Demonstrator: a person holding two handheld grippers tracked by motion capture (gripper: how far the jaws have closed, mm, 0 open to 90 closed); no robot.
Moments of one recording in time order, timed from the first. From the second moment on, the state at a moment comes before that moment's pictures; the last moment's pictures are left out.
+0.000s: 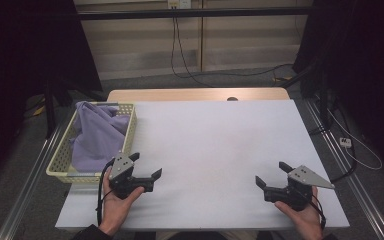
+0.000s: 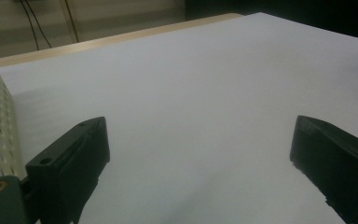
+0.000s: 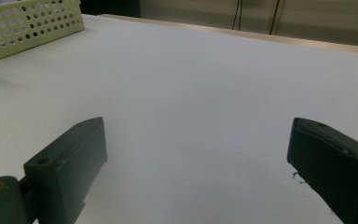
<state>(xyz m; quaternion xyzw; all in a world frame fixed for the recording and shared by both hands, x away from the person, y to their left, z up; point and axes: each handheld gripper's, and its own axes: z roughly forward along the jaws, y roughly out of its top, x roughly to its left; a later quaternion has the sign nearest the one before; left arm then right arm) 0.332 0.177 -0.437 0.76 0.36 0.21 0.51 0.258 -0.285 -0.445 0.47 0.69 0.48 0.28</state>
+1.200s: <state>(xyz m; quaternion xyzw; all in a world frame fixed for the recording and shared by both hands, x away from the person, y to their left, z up) 0.340 0.183 -0.411 0.76 0.35 0.20 0.50 0.257 -0.287 -0.446 0.48 0.69 0.48 0.27</state>
